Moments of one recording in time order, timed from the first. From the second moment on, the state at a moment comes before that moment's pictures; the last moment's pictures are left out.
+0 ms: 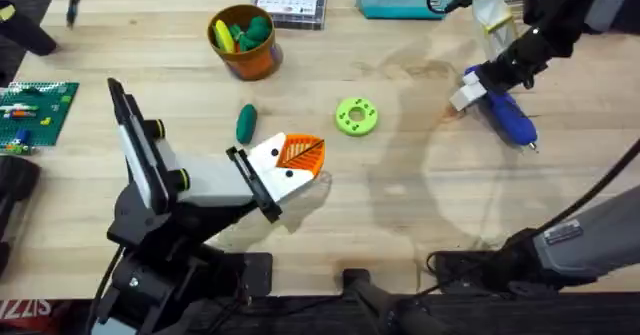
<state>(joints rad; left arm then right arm) -0.35 0.00 0.01 -0.07 0.62 -0.06 -0.14 1.81 1.20 -0.75 0.05 -0.62</state>
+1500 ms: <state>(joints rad) -0.35 0.00 0.01 -0.07 0.62 -0.06 -0.21 1.81 1.20 -0.74 -0.08 -0.58</state>
